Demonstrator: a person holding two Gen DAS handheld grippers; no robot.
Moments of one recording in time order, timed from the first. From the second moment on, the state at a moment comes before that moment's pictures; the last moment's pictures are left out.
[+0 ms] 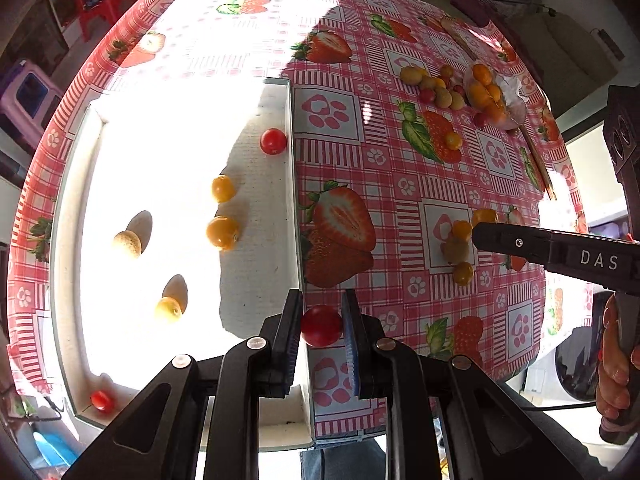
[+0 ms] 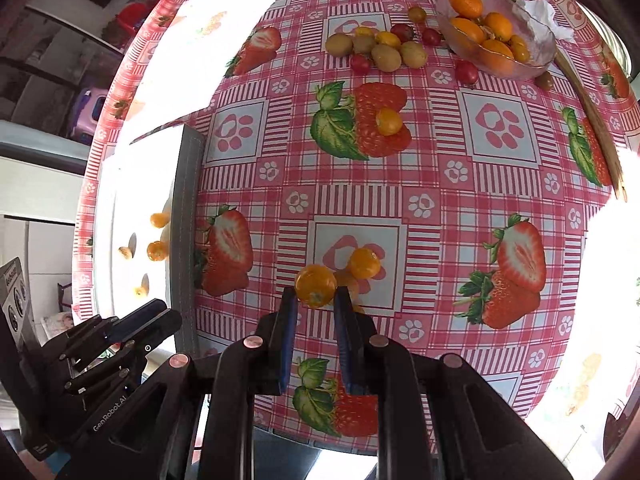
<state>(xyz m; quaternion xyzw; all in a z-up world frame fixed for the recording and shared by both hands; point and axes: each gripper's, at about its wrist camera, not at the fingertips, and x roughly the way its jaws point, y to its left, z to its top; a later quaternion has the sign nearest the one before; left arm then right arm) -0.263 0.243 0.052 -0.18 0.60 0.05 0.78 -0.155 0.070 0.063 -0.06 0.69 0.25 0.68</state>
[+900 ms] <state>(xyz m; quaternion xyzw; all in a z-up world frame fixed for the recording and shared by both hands) -0.301 0.362 0.000 -0.22 0.59 0.23 0.74 -0.153 0.291 0.011 -0.19 0.68 0.36 0.61</state>
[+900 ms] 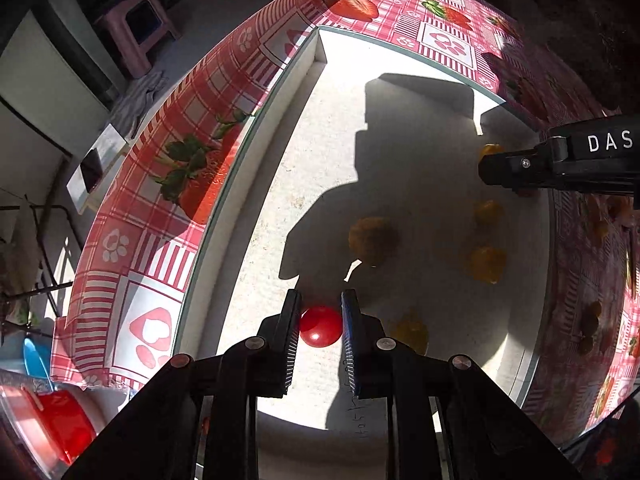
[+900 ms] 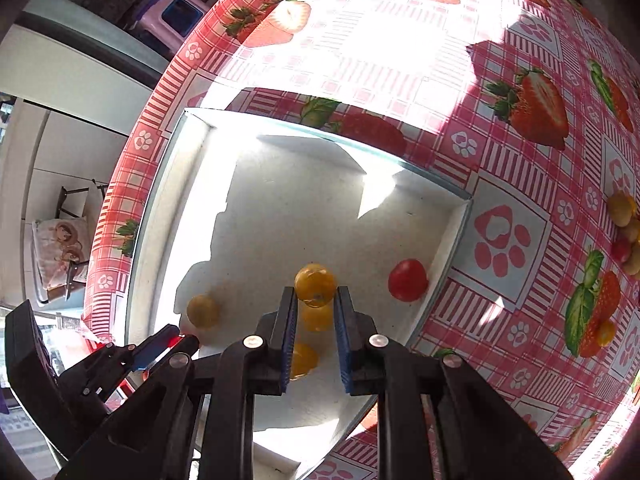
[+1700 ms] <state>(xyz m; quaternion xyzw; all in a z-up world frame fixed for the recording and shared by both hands) -0.271 0.323 0.026 -0.14 0.62 0.22 0.74 -0.135 0.267 0.045 -0.13 0.67 0.37 0.63</state>
